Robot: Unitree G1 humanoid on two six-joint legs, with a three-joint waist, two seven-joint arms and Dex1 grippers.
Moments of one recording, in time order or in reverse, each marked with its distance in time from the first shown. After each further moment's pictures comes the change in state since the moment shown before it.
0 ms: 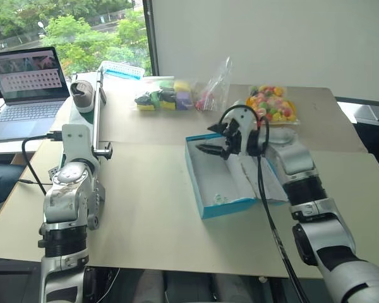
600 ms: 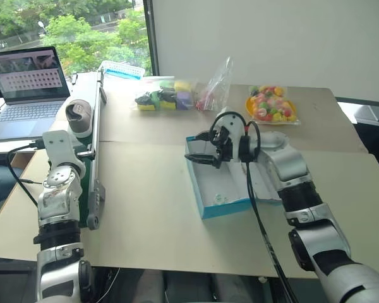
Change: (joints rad) left arm -0.077 0.027 0.084 0.382 -0.018 -0.297 -0.018; right arm 0.028 0.029 0.025 -0.139 0.014 0.101 -0.013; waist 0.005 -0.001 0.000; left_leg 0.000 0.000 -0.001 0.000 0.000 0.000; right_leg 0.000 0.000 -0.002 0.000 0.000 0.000
